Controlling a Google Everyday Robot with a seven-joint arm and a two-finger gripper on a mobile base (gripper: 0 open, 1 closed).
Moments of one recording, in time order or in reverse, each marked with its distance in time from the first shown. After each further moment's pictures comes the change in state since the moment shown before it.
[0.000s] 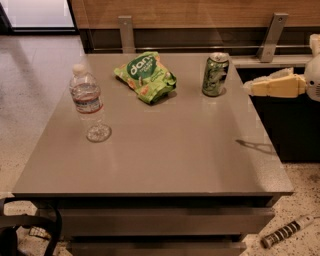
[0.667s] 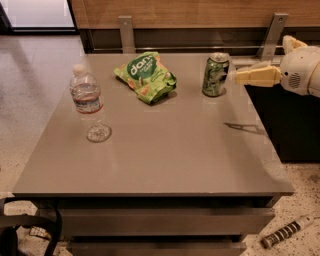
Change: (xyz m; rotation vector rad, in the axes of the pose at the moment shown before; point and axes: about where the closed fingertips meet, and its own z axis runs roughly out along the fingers) arm 0.008 -0.014 0.064 -0.067 -0.091 0.100
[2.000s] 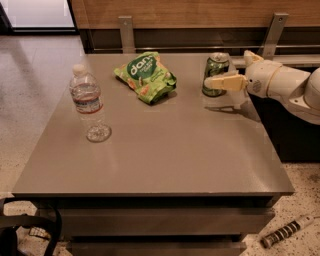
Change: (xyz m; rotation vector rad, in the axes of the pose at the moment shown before) arm 0.050 0.005 0.100 -0.161 -0.079 0.086
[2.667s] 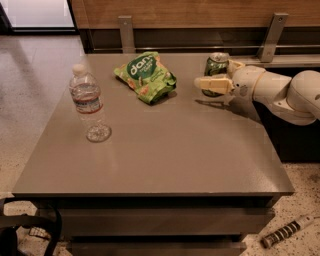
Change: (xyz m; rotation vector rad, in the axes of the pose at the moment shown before) arm 0.021 0.017 0.035 -0.085 -0.019 0.039
